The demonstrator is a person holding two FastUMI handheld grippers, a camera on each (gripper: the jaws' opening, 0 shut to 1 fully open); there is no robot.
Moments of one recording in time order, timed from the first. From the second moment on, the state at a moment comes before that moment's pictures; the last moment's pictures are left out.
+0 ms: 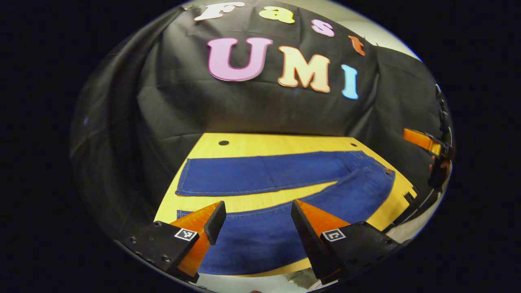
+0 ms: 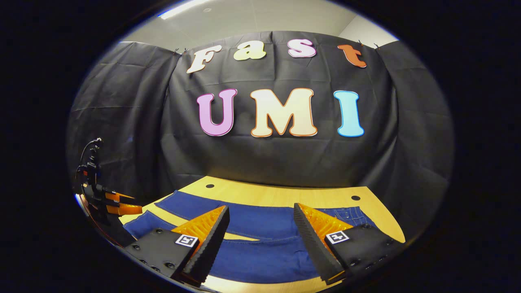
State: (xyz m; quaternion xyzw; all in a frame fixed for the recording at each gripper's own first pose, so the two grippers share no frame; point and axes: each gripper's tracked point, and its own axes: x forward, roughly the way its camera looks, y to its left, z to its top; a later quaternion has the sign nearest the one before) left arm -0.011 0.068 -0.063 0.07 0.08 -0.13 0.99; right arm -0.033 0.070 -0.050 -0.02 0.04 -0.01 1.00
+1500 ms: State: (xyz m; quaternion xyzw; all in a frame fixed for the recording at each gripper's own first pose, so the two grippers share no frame) left arm -0.047 0.146 -0.232 0.33 0.43 -0.25 0.80; right arm -0.044 0.051 -0.106 -0.01 0.12 -0.01 0.99
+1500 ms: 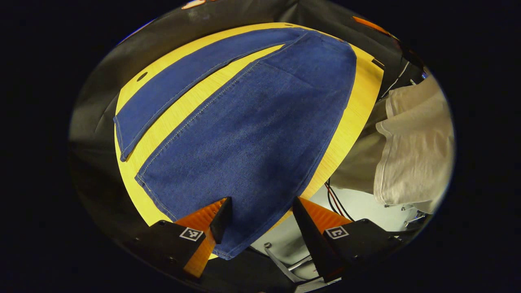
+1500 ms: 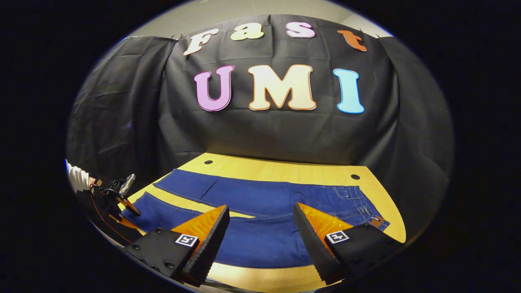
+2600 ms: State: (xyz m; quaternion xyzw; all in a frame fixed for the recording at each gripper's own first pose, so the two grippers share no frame) left arm -0.034 0.142 -0.230 0.34 0.52 -0.24 0.75; right arm -0.045 -0.021 -0.173 -0.05 0.23 0.05 0.97
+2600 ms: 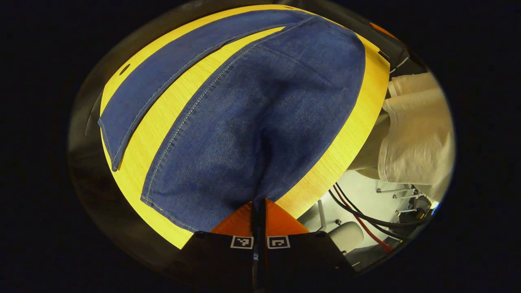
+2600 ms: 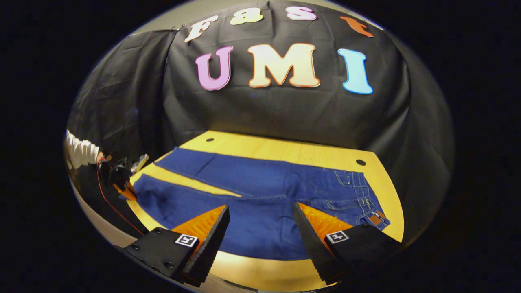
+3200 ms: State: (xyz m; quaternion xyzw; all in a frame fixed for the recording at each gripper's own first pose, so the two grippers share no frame) left arm -0.034 0.143 -0.229 0.32 0.54 -0.22 0.75; right arm -0.083 -0.127 -0.310 -0.24 0.49 0.17 0.82
